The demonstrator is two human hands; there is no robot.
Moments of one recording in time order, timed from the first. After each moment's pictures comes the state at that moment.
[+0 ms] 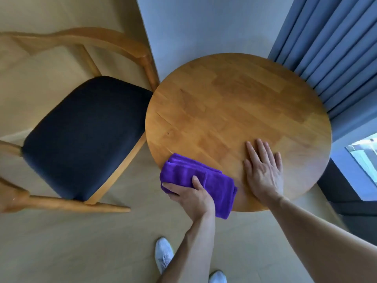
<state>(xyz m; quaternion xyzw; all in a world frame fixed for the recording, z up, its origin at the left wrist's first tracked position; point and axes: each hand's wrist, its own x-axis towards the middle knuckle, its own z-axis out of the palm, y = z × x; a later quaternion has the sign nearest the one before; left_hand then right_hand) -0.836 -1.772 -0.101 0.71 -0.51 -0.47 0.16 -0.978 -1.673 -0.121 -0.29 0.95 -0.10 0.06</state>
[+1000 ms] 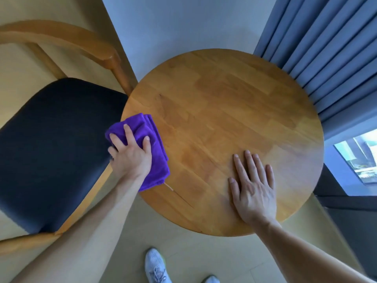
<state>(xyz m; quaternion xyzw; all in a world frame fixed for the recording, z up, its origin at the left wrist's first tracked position) -0.871 -1.969 -0.119 0.55 -0.83 -0.11 0.00 -0.973 -1.676 -0.121 -0.29 0.95 -0.04 0.07</state>
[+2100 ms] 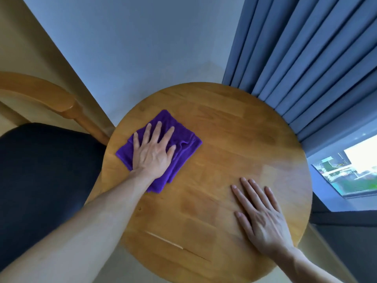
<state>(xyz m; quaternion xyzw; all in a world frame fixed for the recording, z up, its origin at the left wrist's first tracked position) -1.033 -1.980 -0.115 0.21 -0.98 -0.05 -0.03 -1.045 -1.625 -0.113 -0.36 0.93 -0.04 0.09</state>
